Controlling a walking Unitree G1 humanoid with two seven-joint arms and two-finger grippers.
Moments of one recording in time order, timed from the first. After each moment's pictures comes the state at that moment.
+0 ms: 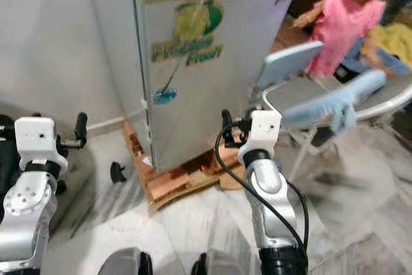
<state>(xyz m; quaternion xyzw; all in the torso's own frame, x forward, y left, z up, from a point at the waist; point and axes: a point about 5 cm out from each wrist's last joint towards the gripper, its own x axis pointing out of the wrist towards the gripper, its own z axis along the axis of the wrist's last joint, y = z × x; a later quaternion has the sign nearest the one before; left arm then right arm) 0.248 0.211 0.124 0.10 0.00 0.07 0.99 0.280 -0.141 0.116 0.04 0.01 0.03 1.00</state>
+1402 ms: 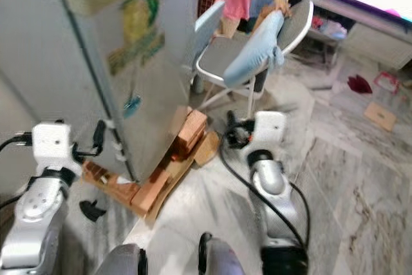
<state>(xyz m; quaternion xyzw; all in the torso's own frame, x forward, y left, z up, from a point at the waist) 0.243 0.198 0.116 0.08 0.02 0.03 1.00 0.279 -0.138 0.113 0.04 0.02 0.03 1.00</state>
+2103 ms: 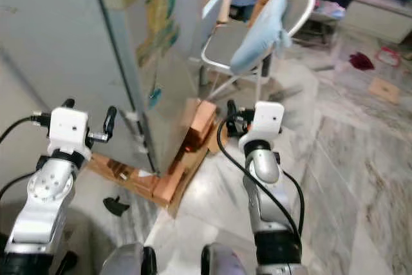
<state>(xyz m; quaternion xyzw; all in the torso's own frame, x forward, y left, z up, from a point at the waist) 0.269 0.180 0.131 0.15 -0.04 -0.03 0.99 0.296 -0.146 0.115 0.05 0.00 -0.02 1.00</state>
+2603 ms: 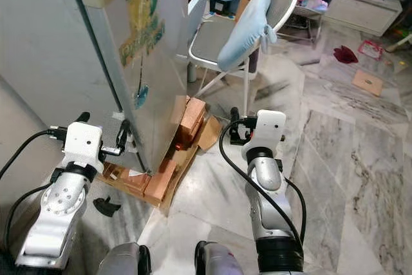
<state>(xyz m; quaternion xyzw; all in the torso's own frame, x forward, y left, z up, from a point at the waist) 0.265 0.160 0.111 0.12 -0.01 -0.05 0.99 0.289 -0.148 0.106 0.04 0.01 -0.02 1.00</state>
